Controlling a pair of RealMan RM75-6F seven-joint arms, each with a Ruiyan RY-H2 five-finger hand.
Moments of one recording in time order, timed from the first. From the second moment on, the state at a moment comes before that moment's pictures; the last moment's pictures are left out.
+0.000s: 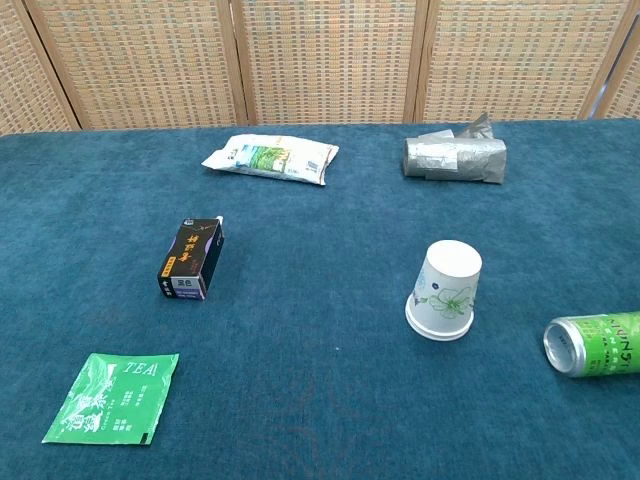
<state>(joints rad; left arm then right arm) -0.03 -0.99 0.04 -1.72 1.70 1.61 -0.06 -0.02 -1.13 0.03 -1.69 -1.72 1.67 -0.21</state>
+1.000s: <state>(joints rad) -0.07 -0.98 0.00 -1.74 1.59 1.50 -0.06 0.46 -1.23 0.20 -1.79 -1.27 1.00 -0.10</state>
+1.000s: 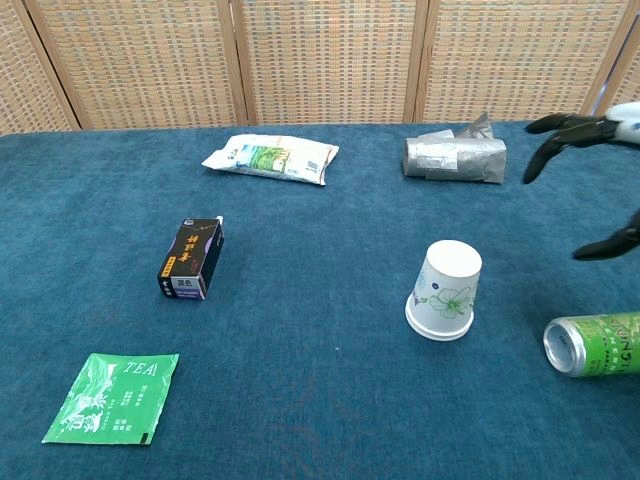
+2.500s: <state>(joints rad) -0.08 -0.98 -0.01 -1.74 1.56 1.48 -0.07 0.71 -1.42 0.18 -1.79 -0.79 0.97 -0.39</state>
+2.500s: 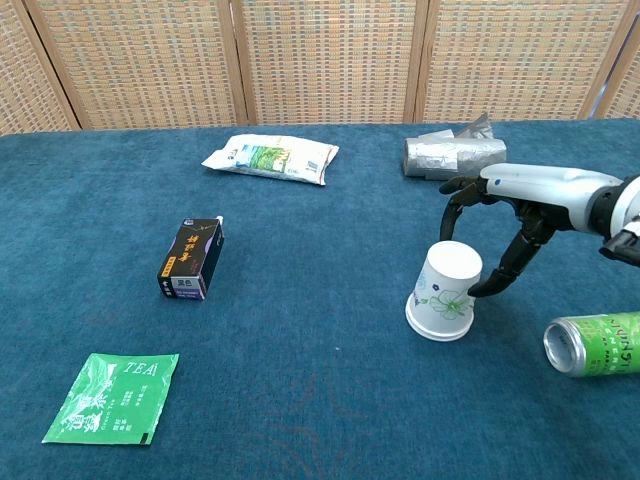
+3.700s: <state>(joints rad) -0.08 -0.98 0.00 -1.74 1.56 1.48 -0.06 0.70 -1.36 0.17 -1.87 -0.89 1.00 -0.30</state>
